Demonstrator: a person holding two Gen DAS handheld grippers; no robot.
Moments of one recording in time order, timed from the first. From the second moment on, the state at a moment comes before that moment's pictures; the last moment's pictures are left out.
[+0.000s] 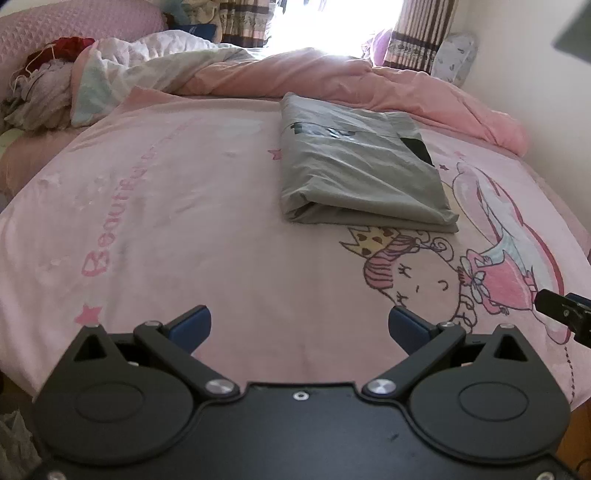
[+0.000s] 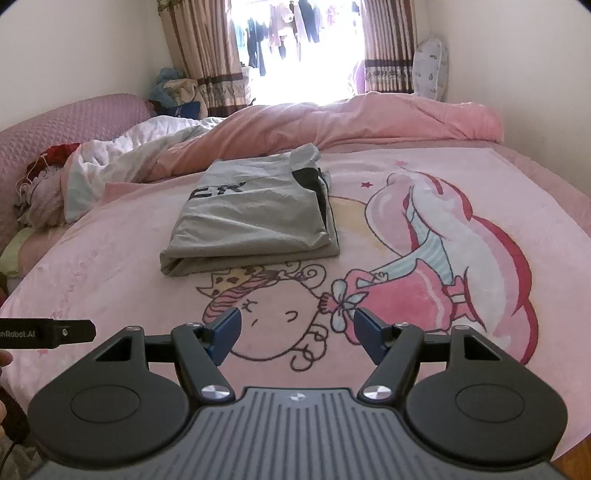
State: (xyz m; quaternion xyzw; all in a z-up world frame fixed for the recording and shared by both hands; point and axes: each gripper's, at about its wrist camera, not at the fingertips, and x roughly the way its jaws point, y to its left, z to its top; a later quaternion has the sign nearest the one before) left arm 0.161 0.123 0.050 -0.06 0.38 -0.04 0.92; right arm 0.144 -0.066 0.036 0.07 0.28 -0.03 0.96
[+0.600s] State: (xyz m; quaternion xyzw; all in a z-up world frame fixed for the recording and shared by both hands) left arm 0.169 0.115 0.049 -0.05 0.39 -0.04 0.92; right arm 0.146 -0.067 0.033 0.08 0.29 -0.02 0.95
